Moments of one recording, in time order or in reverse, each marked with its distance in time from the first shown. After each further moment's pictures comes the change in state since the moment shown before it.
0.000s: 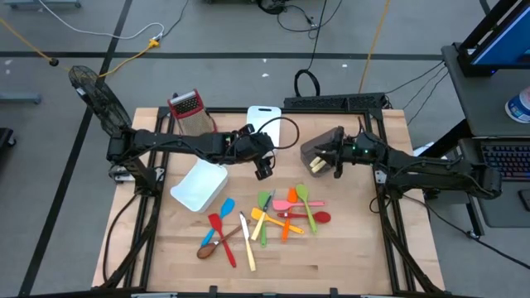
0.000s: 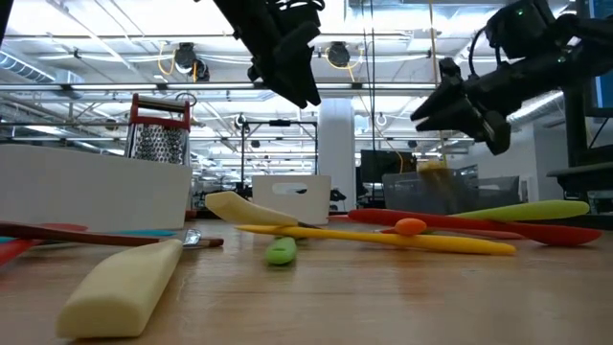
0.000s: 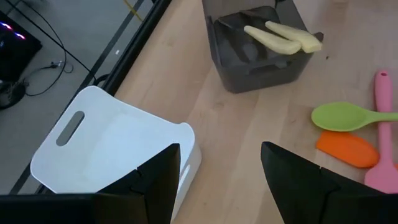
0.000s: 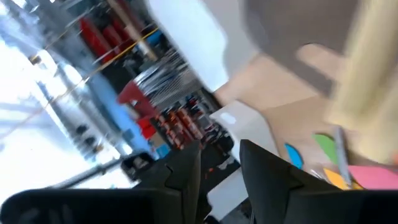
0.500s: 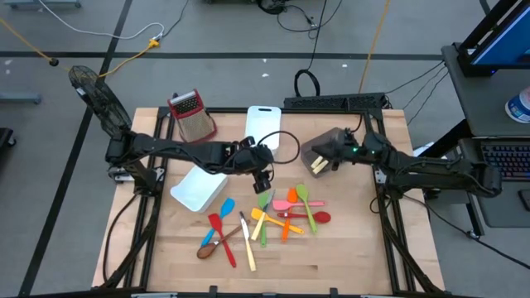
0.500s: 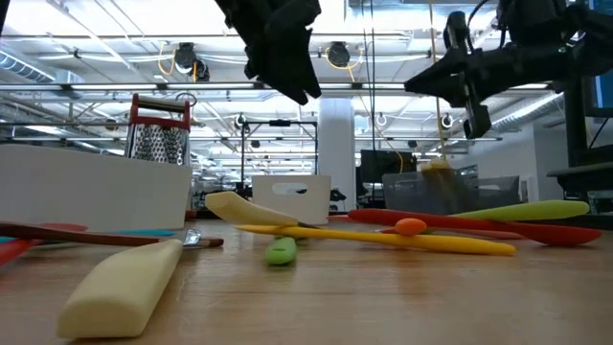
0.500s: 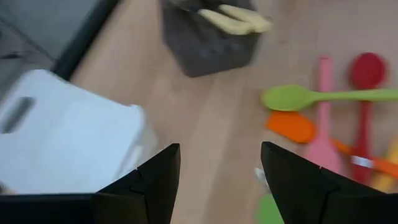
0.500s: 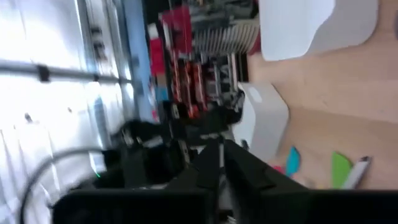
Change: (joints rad) left arm -0.085 -0.003 0.000 -0.049 0.066 -0.097; right arm 0.042 0.000 0.000 0.207 -0.072 -0.479
